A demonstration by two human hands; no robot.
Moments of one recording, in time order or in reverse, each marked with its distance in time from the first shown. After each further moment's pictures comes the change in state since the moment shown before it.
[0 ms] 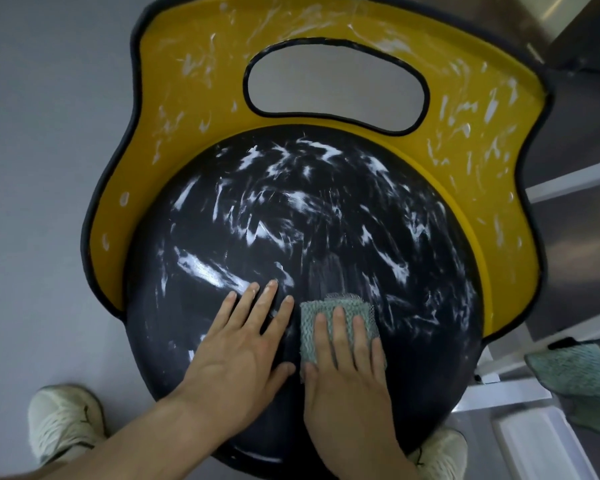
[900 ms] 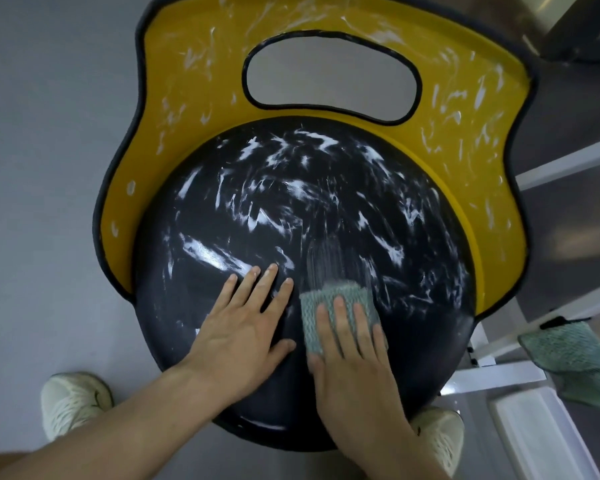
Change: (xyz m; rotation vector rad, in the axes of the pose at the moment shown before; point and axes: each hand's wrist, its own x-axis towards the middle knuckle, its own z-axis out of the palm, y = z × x) left_hand -0.006 0.004 -0.009 -0.052 0.022 -0.012; right_hand -0.017 0.010 -0.003 -0.076 -0.007 -0.081
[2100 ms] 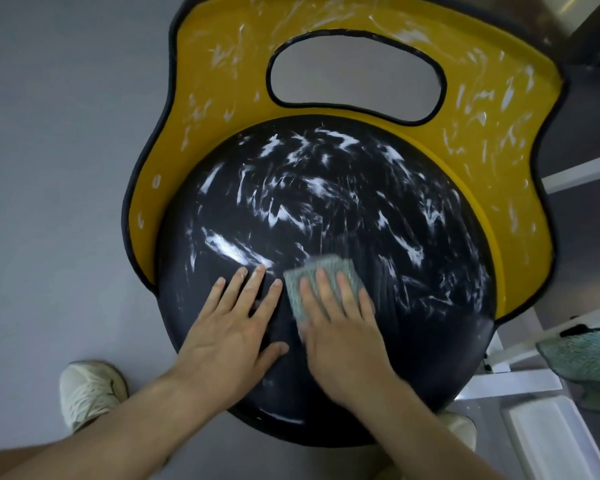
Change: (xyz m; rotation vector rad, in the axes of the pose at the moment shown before) left_hand -0.024 -0.033 0.023 0.052 0.021 -0.067; right_hand 0.044 -0.024 -0.014 -0.055 -0.005 -0.125
